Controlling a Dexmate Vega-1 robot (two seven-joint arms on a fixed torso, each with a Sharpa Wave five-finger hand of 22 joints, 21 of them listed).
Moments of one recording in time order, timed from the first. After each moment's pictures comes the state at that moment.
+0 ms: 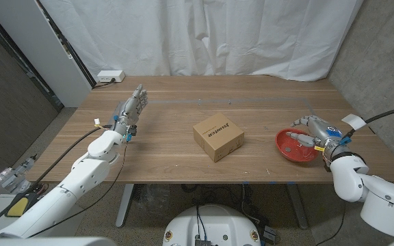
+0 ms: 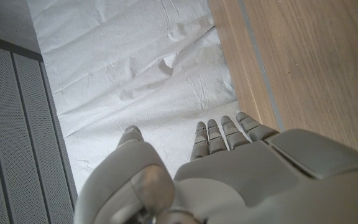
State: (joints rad) left arm 1.06 0.67 0.24 -1.57 -0.70 -0.21 0.09; left_hand 0.44 0.04 0.15 0.03 0.20 0.13 0.04 0.20 0.18 0.10 -0.03 0.20 0.19 0.05 -0.01 0.19 0.18 0.02 -0.03 0.20 0.18; right arm -1.66 -1.19 -0.09 -2.36 -0.25 -0.77 -0.45; right_hand 0.79 0.08 0.13 -0.04 0.24 0.46 -0.19 0.48 0.26 0.24 -0.01 0.26 0.20 0.07 0.01 0.20 0.19 0.08 0.00 0.23 0.20
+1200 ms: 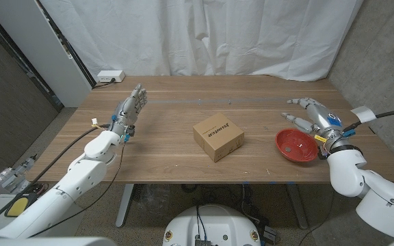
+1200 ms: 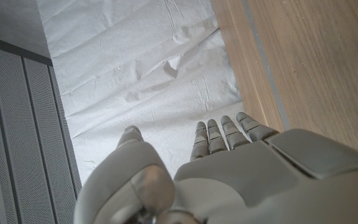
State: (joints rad) left arm 1.08 0.69 0.22 -1.59 -0.70 -0.23 0.06; left_hand 0.44 0.04 0.14 0.02 0.20 0.13 0.04 0.20 0.18 0.10 -0.03 0.20 0.19 0.05 -0.01 0.19 0.18 0.02 -0.03 0.20 0.18; right arm -1.66 -1.00 -0.01 -2.35 -0.38 -0.56 -0.45; right_hand 0.77 0.10 0.14 -0.04 0.22 0.34 -0.17 0.39 0.23 0.27 -0.01 0.27 0.20 0.10 0.01 0.20 0.18 0.10 -0.01 0.23 0.20
